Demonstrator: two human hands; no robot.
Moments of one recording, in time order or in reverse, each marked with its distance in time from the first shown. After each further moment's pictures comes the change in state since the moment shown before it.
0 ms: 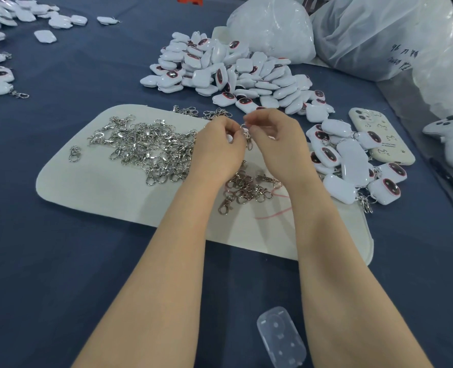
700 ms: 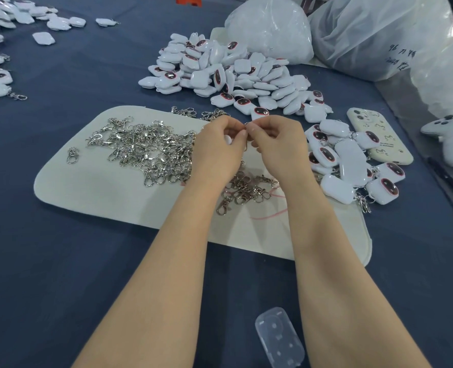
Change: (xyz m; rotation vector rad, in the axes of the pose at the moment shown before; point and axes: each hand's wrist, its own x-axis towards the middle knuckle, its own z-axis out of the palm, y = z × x) left_hand -0.003 0.003 0.003 -0.070 0.031 0.050; right_hand 0.002 0.001 0.001 0.035 0.066 0.102
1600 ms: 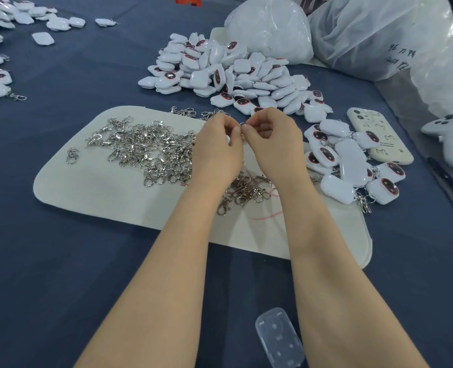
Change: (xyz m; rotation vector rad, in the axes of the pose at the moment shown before) left_hand -0.002 -0.002 0.004 0.073 0.070 0.030; right_hand -0.003 -0.005 0.006 -0.096 0.050 -0.084
